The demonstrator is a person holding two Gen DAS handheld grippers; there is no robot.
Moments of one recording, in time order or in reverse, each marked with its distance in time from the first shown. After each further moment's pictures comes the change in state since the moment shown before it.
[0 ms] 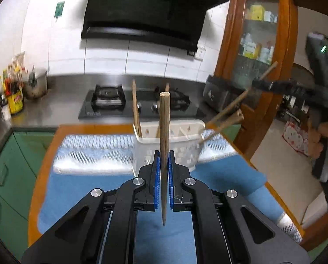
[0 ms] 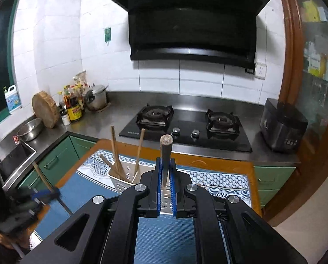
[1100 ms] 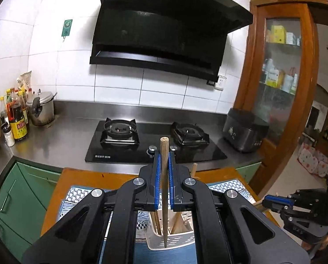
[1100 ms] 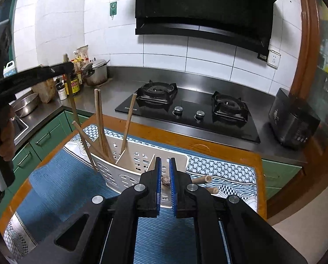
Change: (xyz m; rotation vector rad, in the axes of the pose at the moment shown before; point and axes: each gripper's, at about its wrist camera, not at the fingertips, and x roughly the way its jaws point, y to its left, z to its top) left arm 0.085 0.017 0.112 -0.048 -0.117 0.092; right arm 0.067 -0.006 -0.031 -0.081 0.093 0.019
